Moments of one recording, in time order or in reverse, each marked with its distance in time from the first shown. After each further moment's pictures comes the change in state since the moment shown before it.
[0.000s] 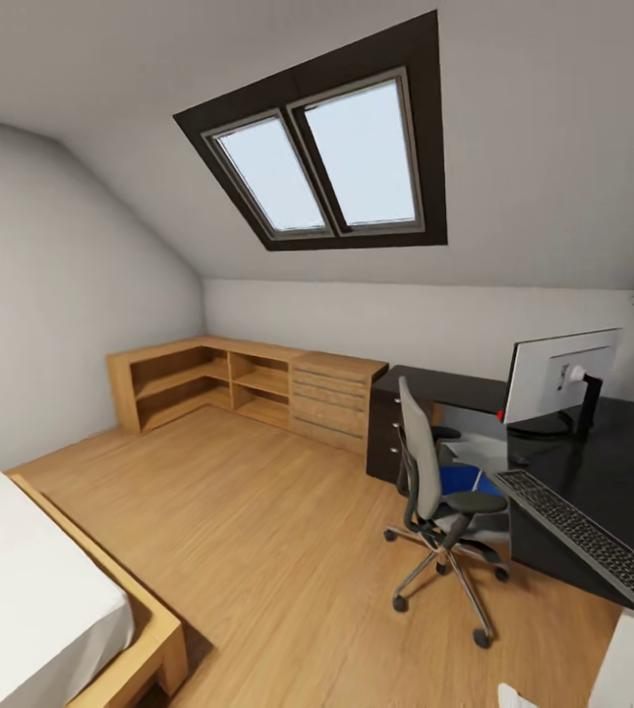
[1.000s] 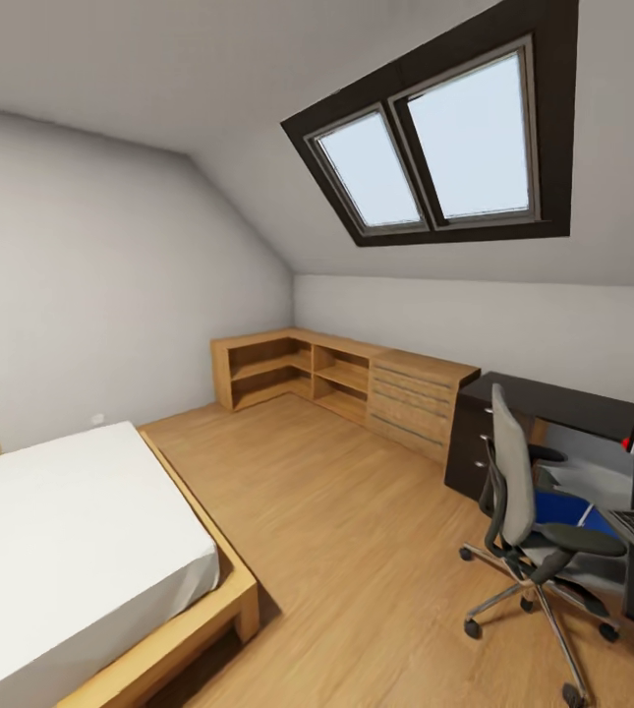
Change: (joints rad) left arm 0.000 -0.001 0.000 0.000 0.000 0.001 0.000; right arm 0.000 0.000 0.001 0.000 -0.001 -0.001 0.000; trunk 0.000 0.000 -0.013
